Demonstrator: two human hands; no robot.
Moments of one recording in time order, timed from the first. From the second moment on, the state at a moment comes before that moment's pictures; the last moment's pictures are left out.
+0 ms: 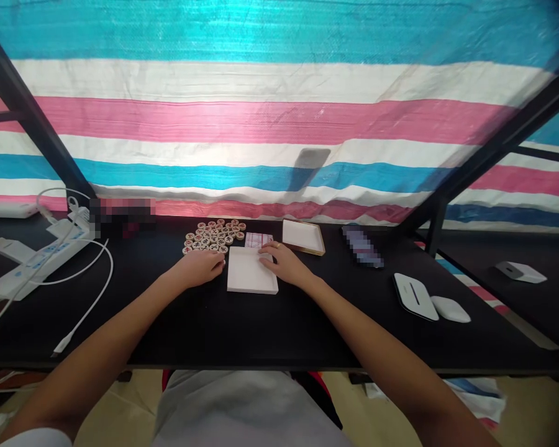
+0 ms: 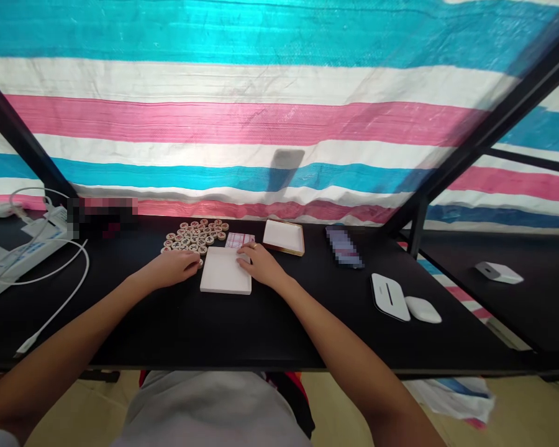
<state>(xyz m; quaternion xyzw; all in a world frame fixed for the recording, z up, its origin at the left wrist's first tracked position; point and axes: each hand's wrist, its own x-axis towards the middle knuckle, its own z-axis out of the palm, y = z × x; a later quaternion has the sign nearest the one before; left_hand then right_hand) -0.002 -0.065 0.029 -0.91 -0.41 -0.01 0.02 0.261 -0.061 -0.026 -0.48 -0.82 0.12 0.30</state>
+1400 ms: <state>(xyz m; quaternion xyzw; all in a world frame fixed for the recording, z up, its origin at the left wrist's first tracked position) 0.007 -0.074 0.028 -0.86 -0.48 -0.14 -0.06 0.262 -0.062 -0.018 -0.55 -0.80 0.10 0.23</state>
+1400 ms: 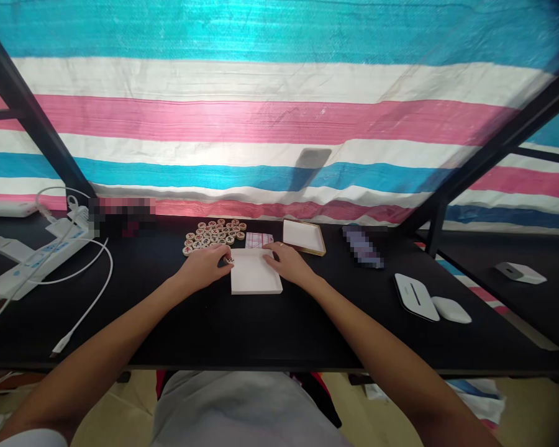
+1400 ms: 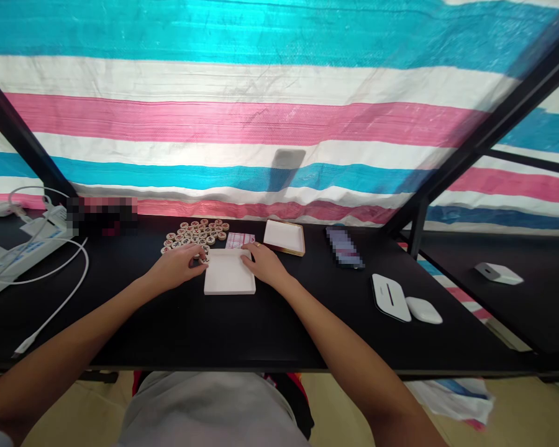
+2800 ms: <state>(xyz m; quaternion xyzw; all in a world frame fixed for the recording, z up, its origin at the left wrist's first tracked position) 0.016 -0.084 0.017 -0.89 -0.45 0.00 -0.03 0.262 -0.063 -0.014 -0.52 -0.82 0.11 0.21</state>
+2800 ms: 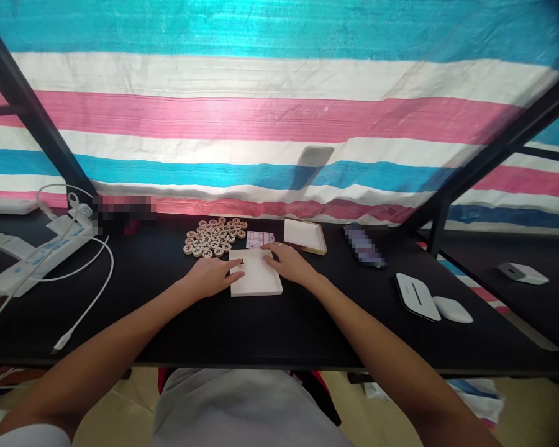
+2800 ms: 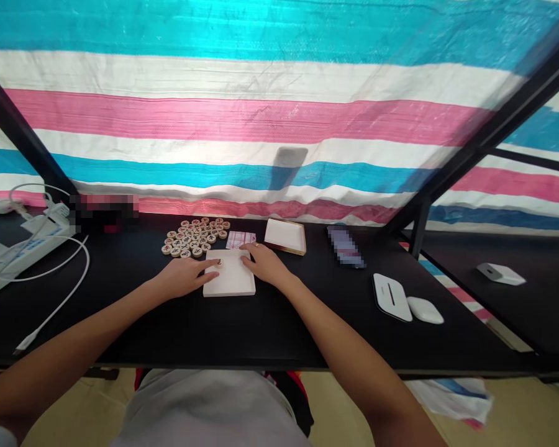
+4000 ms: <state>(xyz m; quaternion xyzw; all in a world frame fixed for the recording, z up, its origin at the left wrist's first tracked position) 0.004 -0.080 0.027 -0.80 -0.59 0.01 0.07 0.260 -0.063 -0.013 -0.55 -0.80 0.12 0.21</state>
